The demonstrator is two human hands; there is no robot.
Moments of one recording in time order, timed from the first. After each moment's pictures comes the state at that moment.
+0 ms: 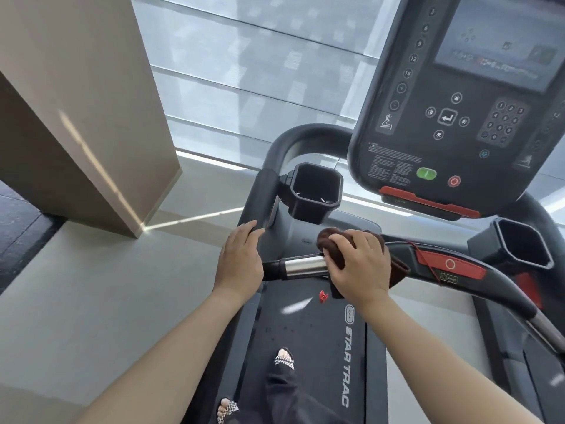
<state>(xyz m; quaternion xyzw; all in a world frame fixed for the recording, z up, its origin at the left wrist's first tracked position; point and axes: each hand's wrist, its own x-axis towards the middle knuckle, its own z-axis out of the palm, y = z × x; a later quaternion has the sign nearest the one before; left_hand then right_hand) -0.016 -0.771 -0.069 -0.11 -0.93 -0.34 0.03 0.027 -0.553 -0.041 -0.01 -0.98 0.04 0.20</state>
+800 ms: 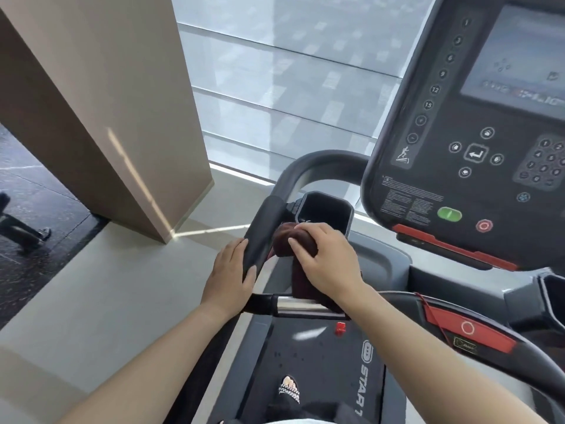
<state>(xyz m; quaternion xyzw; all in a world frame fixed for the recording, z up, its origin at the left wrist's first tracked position) -0.039 -0.767 -0.071 -0.03 -0.94 -0.33 0.01 -0.052 -0.574 0.002 0.08 -0.95 0.30 0.06</state>
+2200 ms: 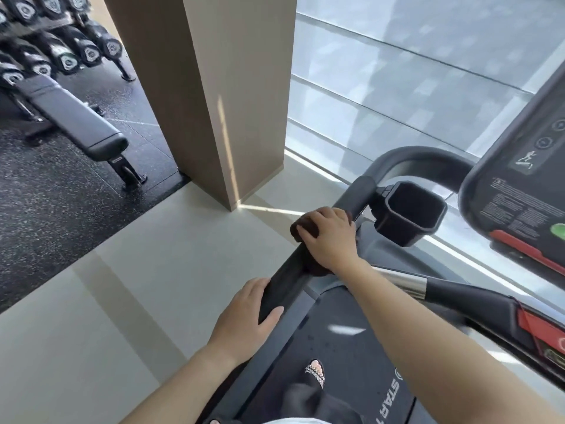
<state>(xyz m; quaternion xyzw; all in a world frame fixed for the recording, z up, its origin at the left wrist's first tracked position) 0.144 -0.840 -0.077 0.06 -0.93 -0.37 0.00 -0.033 -0.704 -0.048 0.18 -0.95 0.24 0.01</state>
